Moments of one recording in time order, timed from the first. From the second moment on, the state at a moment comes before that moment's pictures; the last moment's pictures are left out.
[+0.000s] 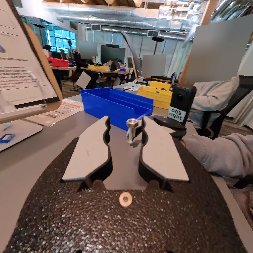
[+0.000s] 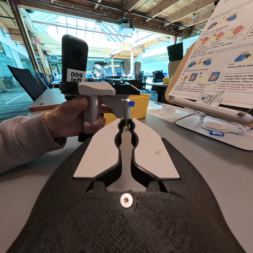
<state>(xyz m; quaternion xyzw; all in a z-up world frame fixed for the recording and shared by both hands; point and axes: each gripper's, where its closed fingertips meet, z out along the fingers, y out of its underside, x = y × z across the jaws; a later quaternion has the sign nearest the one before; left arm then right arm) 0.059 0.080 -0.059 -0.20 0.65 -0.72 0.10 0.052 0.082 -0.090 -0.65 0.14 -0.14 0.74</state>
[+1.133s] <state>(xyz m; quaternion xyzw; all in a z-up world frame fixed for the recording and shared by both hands) 0.070 0.081 -0.071 -0.24 0.64 -0.72 0.09 0.057 0.081 -0.094 -0.65 0.15 -0.15 0.73</state>
